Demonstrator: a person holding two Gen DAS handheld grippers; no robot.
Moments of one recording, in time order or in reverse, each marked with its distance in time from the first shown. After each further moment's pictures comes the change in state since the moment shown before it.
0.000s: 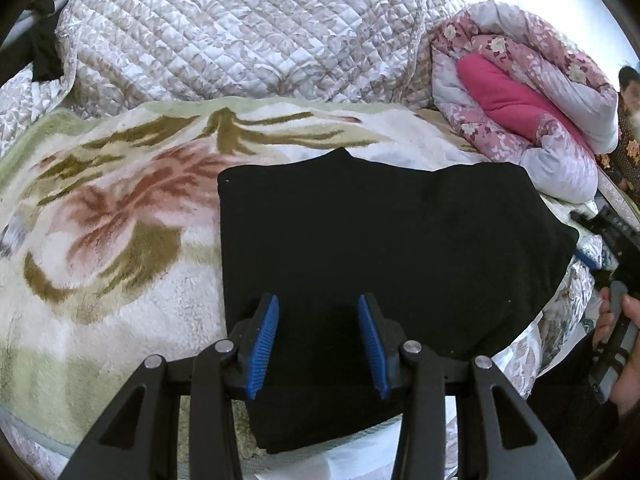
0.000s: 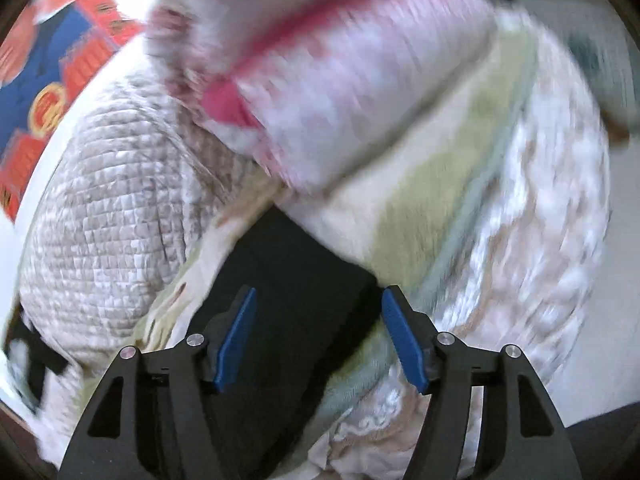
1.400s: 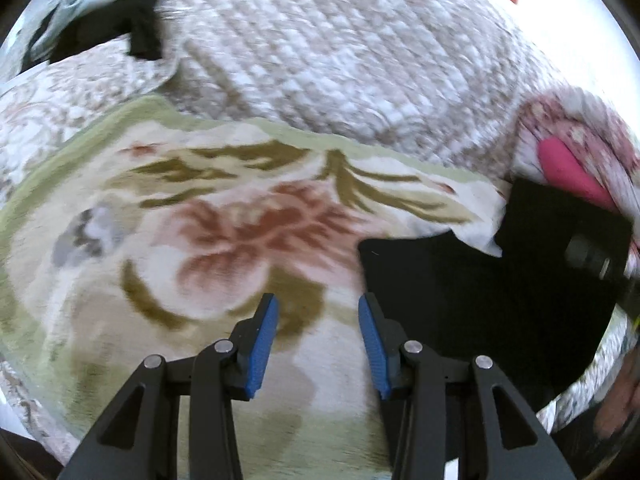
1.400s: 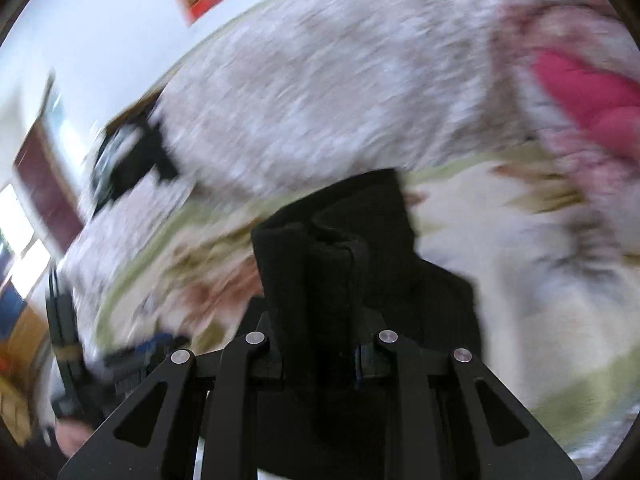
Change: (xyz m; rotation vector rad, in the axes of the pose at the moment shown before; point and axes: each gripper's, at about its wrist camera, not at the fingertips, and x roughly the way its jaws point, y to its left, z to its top) left arm -0.035 0.088 0.028 -0.245 -0.103 0.174; right arm 0.023 0.218 -0.139 -0.841 0.305 0.431
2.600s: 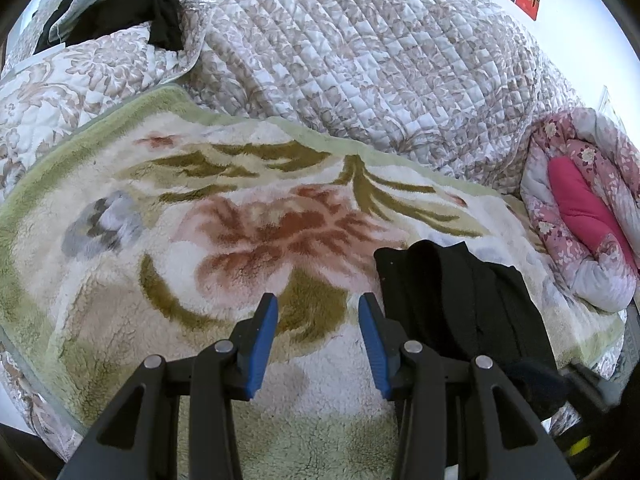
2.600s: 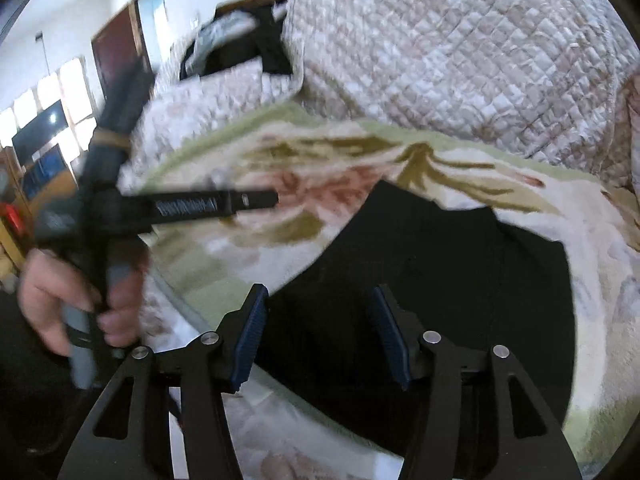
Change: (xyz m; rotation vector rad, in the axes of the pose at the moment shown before) left arm 0.000 0.012 0.001 -0.043 -0.003 -0.004; right arm 0.000 0.049 -0.051 -0.285 0.036 0.155
